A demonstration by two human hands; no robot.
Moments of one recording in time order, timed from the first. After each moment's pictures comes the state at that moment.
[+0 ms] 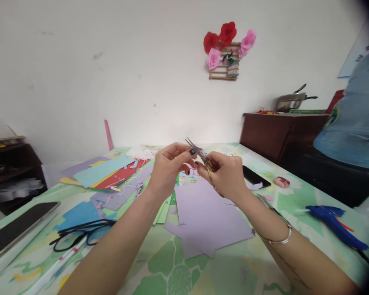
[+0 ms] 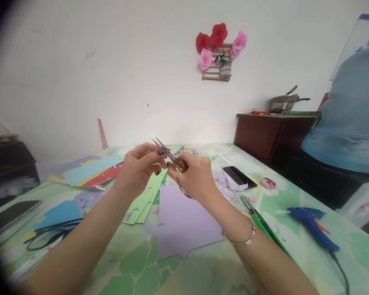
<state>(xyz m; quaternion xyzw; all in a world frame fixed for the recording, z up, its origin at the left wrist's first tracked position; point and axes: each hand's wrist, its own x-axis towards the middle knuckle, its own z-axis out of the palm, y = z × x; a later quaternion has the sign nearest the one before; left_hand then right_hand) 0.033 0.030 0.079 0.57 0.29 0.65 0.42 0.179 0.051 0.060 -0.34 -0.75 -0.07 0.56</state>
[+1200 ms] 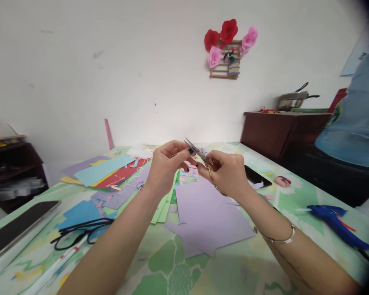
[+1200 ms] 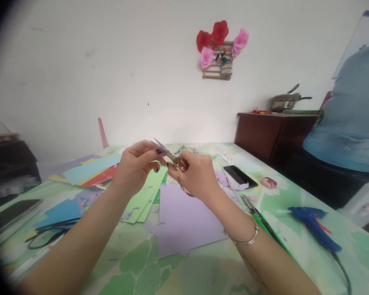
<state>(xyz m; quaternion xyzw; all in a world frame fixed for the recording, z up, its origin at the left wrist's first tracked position) 0.029 0.032 0.082 0.57 0.30 0.65 0.40 0.182 0.051 0.063 -0.35 -0.76 -0.10 0.53</state>
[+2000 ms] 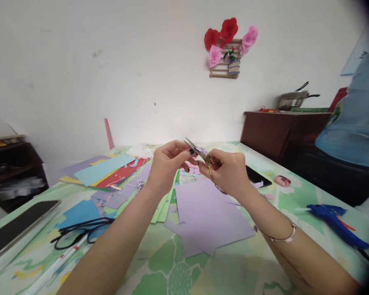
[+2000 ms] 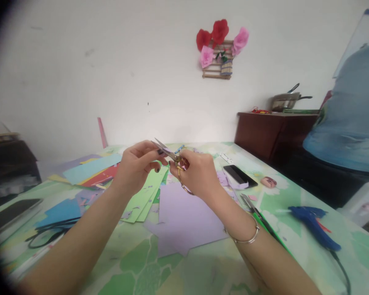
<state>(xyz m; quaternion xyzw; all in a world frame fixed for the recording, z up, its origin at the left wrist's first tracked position) 0.031 0.032 0.081 0.57 0.31 0.65 0.40 0.185 0.055 0.062 -0.34 -0.77 -0.12 0.53</state>
